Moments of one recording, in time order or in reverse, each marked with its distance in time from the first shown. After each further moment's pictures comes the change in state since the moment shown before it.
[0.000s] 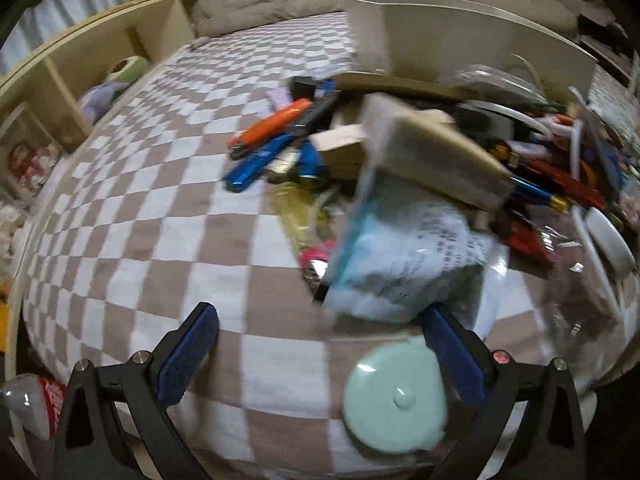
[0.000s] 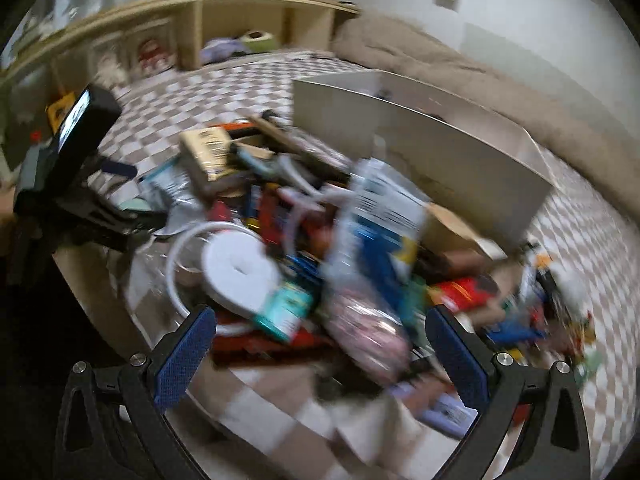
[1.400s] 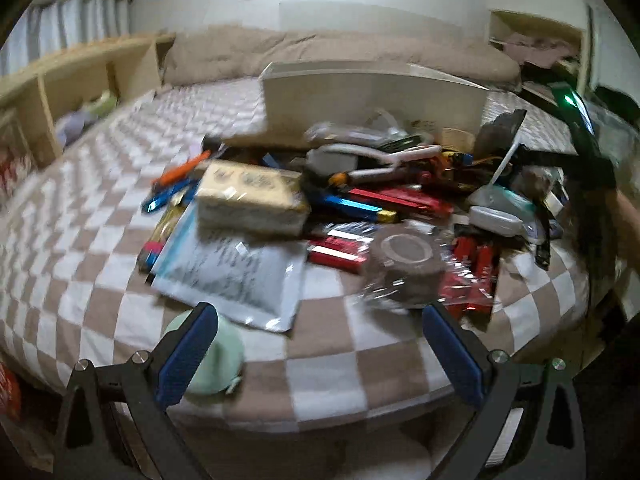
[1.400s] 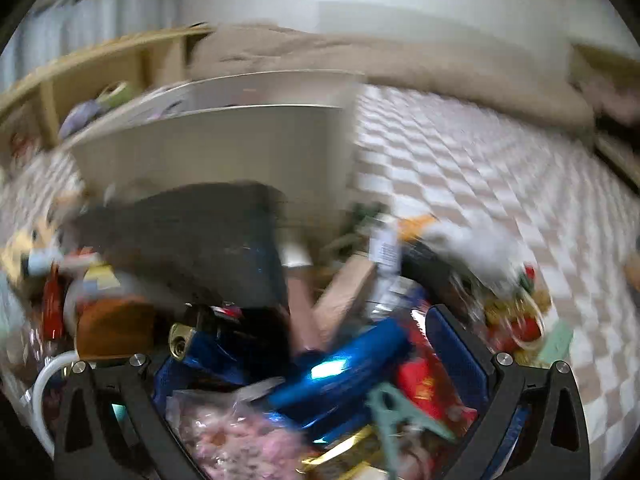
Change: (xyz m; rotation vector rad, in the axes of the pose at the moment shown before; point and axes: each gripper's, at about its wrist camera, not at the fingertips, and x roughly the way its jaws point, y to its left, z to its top) left arm -0.063 -0.080 -0.039 0.023 -0.266 -0.213; right arm 0.030 -0.193 -0.038 0.446 -0.034 -0.235
